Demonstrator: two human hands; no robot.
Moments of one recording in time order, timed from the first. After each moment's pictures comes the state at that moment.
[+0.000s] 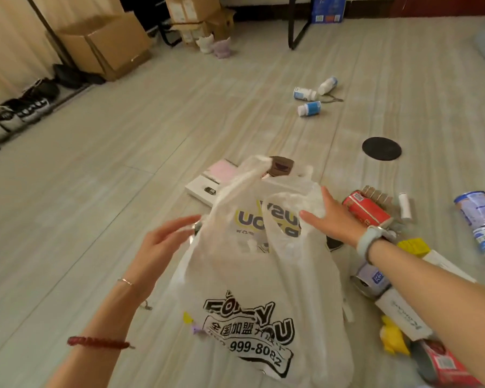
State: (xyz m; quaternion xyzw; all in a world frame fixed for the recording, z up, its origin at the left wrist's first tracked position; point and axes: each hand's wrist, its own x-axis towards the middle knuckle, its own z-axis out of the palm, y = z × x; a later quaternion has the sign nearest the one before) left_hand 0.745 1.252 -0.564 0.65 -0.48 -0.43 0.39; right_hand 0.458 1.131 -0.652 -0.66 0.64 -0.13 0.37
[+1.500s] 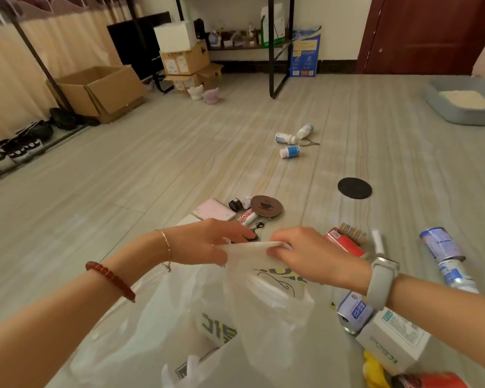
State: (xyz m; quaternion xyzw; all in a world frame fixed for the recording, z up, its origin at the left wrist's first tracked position) left_hand 0.689 1.183 -0.467 0.50 -0.75 -0.43 -0.02; right_hand 0.491 1.196 -0.493 -0.79 0.52 -0.09 0.32
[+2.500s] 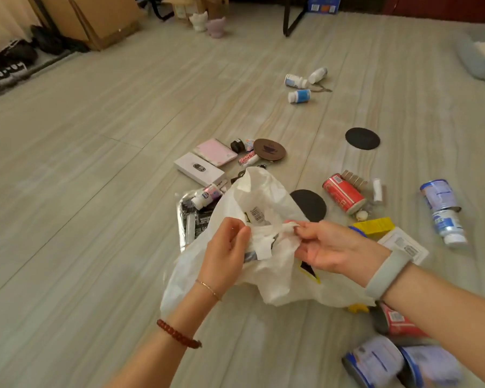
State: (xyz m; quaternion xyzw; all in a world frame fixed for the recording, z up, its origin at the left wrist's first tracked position) left_hand 0.643 1.296 -0.610 0.63 -0.53 -0.37 0.43; right_hand 0.477 1.246 -0.581 -0.15 0.52 -0.27 0.80
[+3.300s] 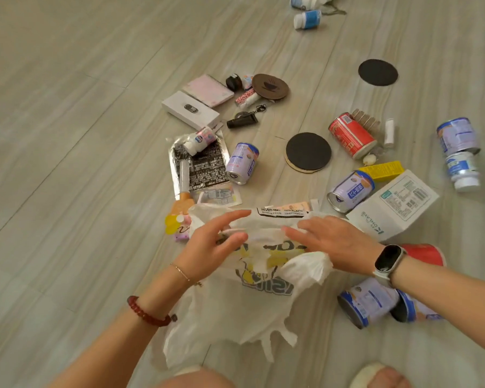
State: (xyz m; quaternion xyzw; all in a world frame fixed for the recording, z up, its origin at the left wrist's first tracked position) left_hand 0.670 1.345 -0.654 0.58 -0.65 -0.42 0.26; right_hand 0.409 1.295 -0.707 -0.97 0.25 -0.02 -0.03
